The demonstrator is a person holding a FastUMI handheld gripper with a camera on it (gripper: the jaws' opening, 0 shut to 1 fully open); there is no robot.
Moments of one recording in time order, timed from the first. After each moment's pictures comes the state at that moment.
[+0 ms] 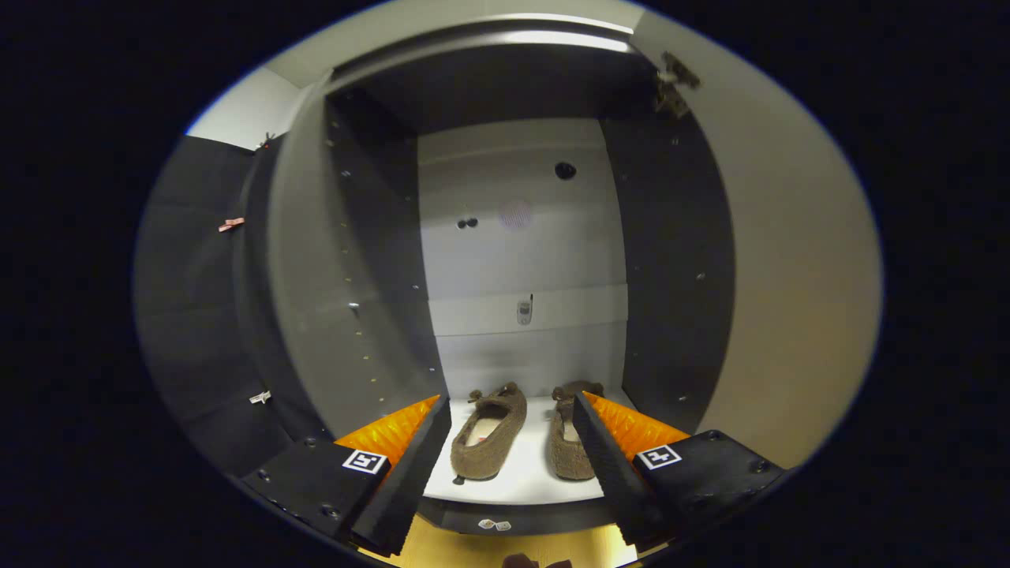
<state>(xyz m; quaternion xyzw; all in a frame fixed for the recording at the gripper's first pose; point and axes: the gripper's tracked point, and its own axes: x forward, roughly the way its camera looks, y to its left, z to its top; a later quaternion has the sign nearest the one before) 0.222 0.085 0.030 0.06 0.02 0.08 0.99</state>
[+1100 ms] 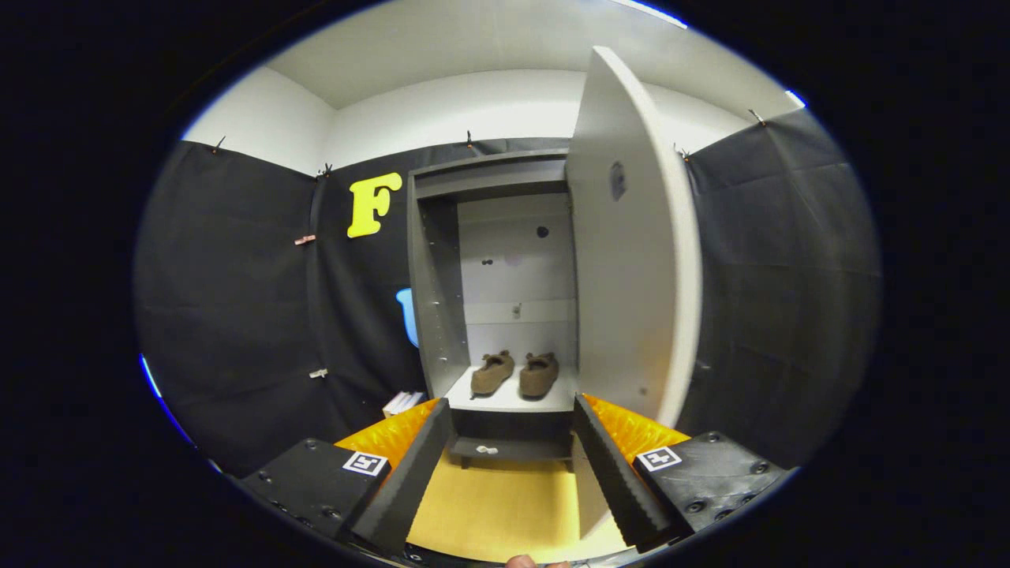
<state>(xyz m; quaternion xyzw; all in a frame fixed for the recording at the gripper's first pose) -0.117 -0.062 0.064 0.04 0.01 0.10 0.99</state>
